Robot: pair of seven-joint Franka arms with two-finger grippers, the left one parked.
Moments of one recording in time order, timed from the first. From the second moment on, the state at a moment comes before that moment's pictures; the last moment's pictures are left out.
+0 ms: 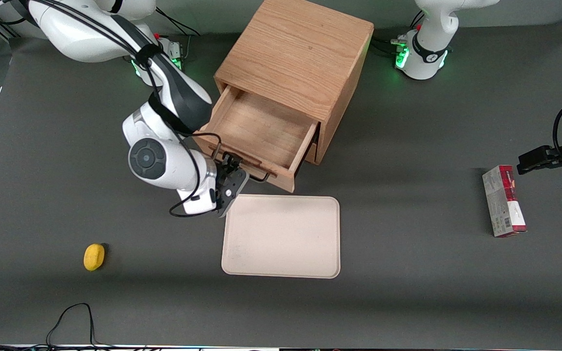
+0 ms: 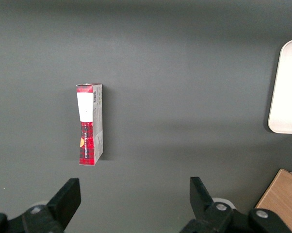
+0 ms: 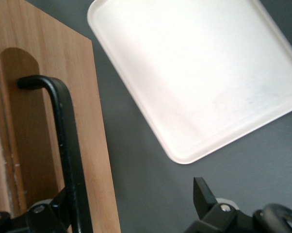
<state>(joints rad) 0.11 0.56 0.45 -1.44 0.03 1.90 -0.43</state>
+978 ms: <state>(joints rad) 0.11 0.62 0.39 -1.32 0.03 1.90 -0.49</state>
